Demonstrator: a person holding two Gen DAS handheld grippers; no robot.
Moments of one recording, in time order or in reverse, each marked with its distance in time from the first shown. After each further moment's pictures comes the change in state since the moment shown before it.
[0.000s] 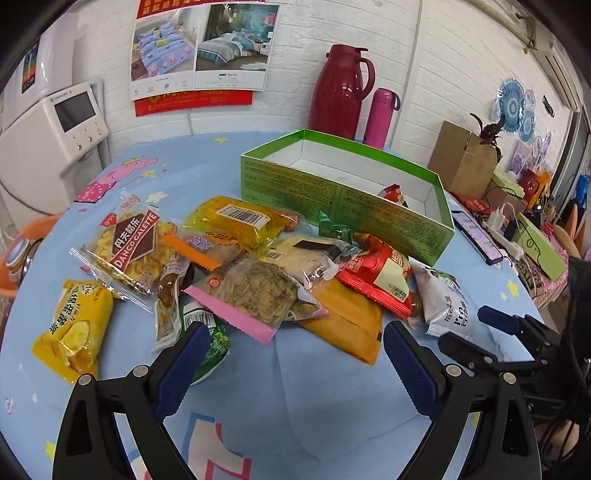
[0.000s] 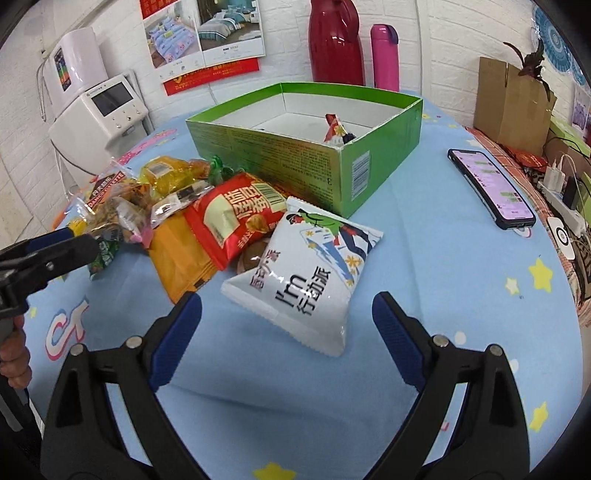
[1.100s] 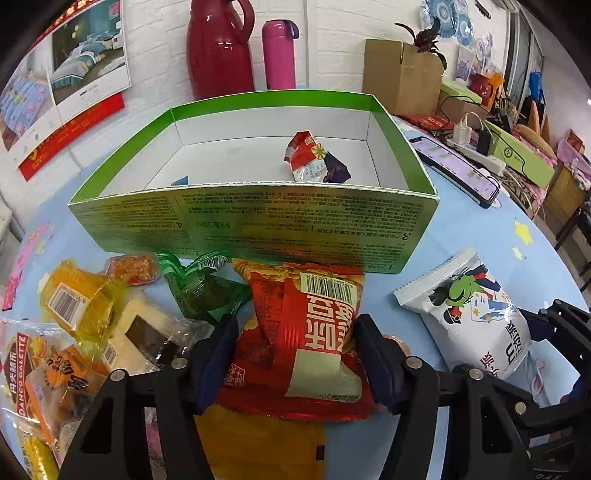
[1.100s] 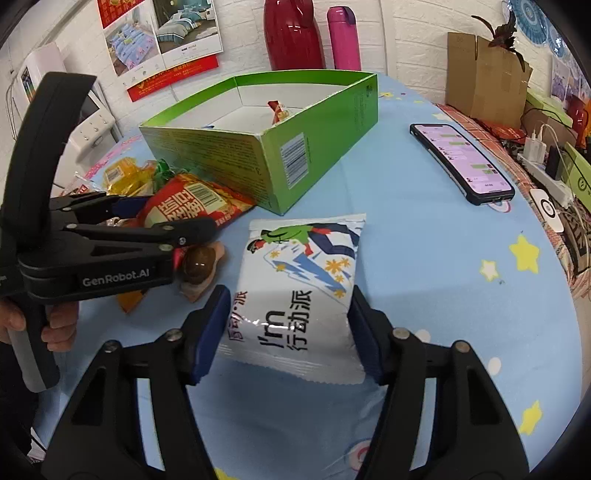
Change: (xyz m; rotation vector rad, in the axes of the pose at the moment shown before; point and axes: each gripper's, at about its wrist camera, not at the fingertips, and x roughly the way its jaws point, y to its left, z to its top) left arm 0.113 -0.089 0.042 0.349 0.175 -0.101; right arm 0.001 -0.032 -0.011 0.069 0.021 -0.077
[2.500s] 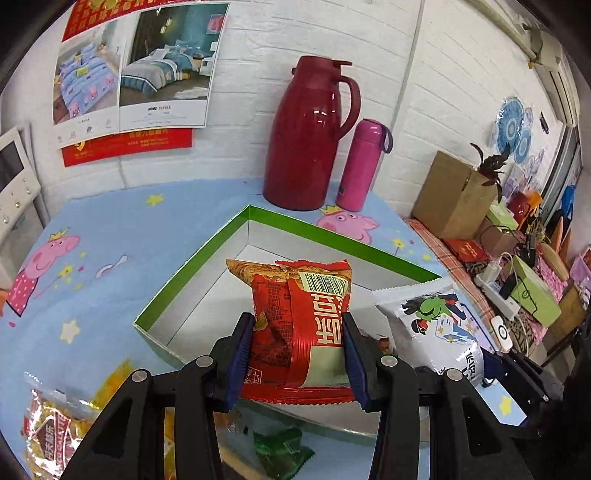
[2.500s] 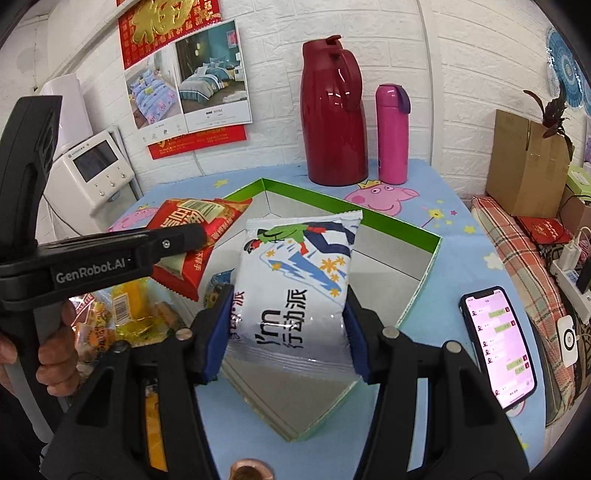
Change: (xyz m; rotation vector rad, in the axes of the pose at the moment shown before) left arm -0.028 0.093 0.102 -0.312 -0.213 0.007; right arm 0.030 0.021 0.145 -0.090 -0.186 0.093
